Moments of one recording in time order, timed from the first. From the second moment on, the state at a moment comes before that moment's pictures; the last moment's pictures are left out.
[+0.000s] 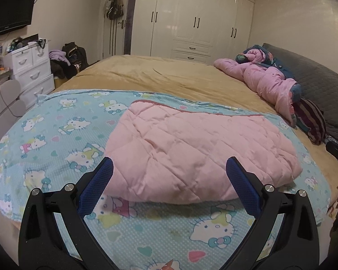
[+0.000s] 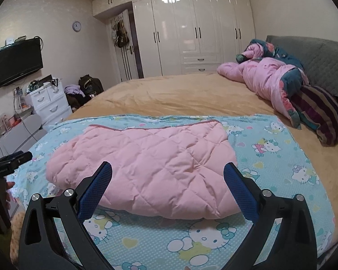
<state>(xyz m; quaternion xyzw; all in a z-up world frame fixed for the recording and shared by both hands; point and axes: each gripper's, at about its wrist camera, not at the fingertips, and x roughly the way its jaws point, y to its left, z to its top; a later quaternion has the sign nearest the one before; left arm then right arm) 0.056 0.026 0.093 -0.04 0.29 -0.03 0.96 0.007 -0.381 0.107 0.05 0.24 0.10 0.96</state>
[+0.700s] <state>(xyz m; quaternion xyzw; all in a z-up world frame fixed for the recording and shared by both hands) 0.004 -0.002 0.061 -0.02 0.29 -0.05 0.96 -0.039 -0.322 0.049 0.06 0.26 0.11 0.96</state>
